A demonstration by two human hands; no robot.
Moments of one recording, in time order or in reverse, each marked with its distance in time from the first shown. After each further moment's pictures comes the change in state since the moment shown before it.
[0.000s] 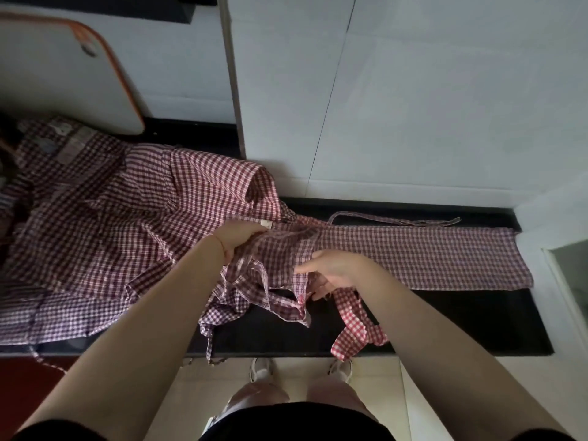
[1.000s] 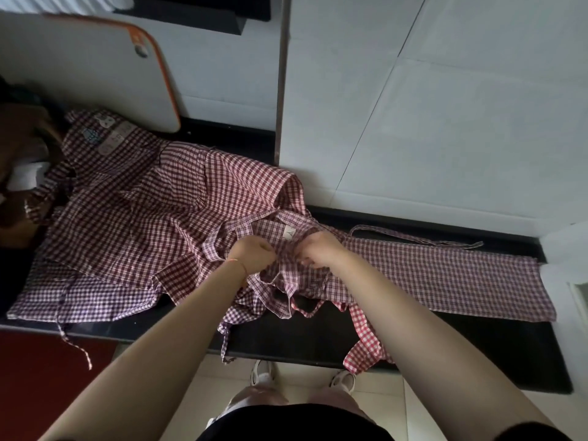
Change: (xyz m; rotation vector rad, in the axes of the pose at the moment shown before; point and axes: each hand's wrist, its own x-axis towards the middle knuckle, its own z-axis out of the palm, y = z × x) left_hand -0.023 -0.034 -0.002 0.400 0.247 0.173; right_hand 0.030 -0.055 0.037 -0.258 0.376 -0.241
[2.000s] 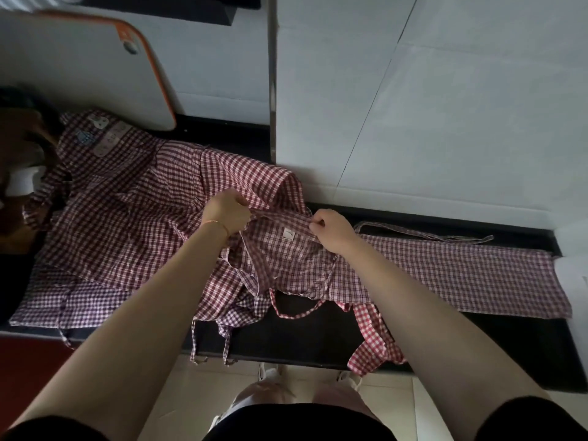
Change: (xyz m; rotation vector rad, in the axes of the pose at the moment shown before) left_hand 0.030 0.033 -0.063 0.135 0.322 0.035; right_hand 0.043 0.013 -0.029 -0.343 0.224 -0.363
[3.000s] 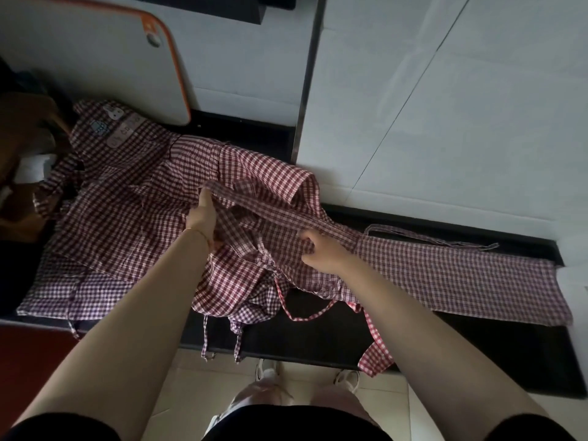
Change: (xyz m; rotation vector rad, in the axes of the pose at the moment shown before) left_hand 0.037 -0.095 -0.007 -0.933 -0.006 -0.579; right_hand -0.026 -0.032 0.035 -0.042 -0.312 0.110
